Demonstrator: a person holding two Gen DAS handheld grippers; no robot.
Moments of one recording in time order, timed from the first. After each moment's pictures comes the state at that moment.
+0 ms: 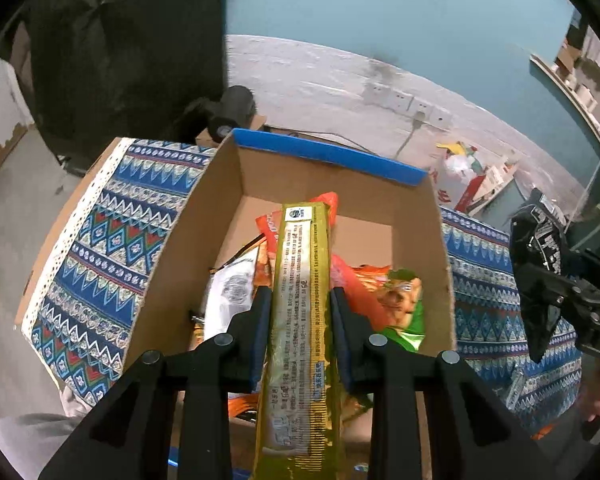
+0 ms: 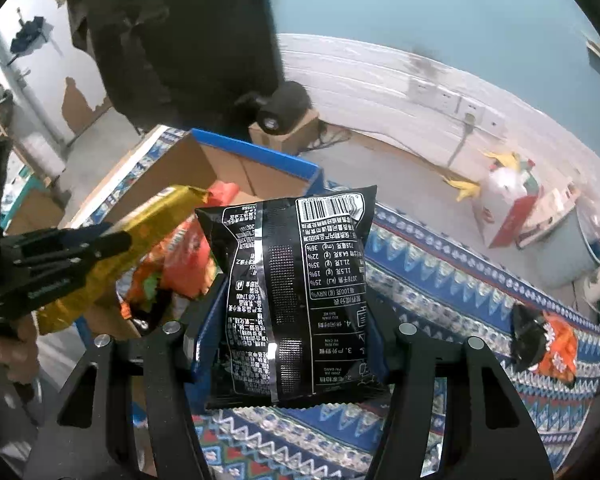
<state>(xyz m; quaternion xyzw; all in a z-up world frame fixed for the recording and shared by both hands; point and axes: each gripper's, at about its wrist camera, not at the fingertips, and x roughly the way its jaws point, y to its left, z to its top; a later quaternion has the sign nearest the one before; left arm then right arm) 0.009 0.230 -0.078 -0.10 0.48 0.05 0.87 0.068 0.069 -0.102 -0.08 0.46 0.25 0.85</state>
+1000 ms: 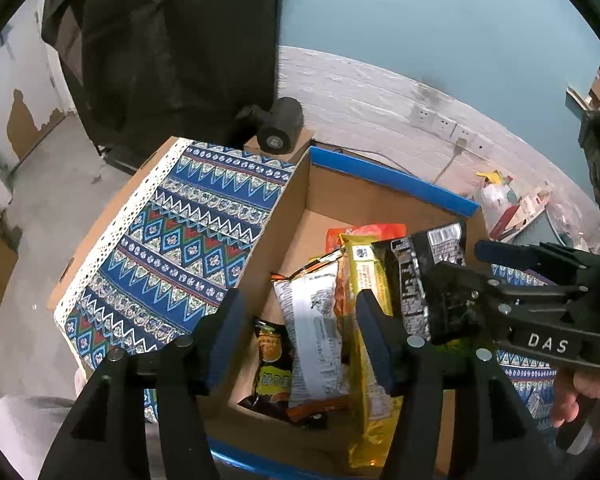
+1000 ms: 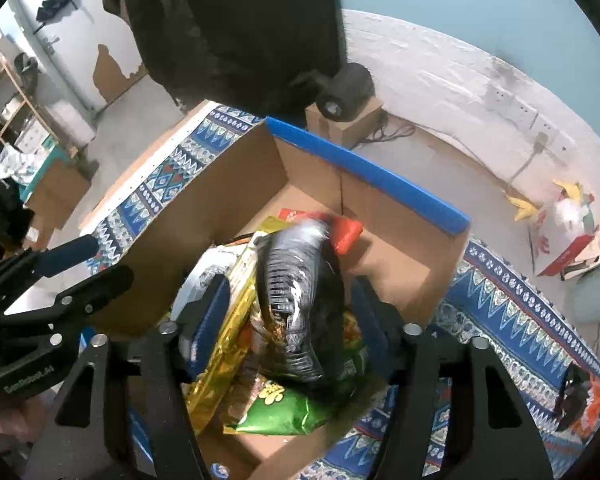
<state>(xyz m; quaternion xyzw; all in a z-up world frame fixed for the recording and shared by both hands) -0.006 0.274 -0.067 -0.11 0.46 0.12 0.87 0.105 0.179 -0.130 -0.10 0.49 0.31 0.81</state>
